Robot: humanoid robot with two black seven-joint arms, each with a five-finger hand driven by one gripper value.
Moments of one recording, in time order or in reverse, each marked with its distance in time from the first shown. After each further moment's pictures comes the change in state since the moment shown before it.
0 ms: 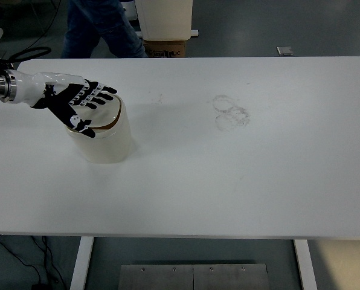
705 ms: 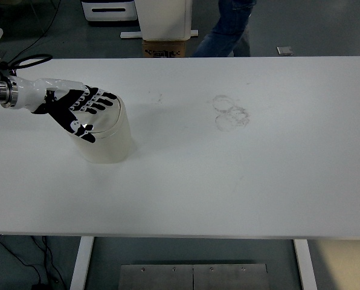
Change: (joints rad) left arm 0.011 0.003 0.000 0.008 -0.002 -0.001 0.000; right arm 0.000 0.000 0.000 0.000 0.000 0.000 0.000
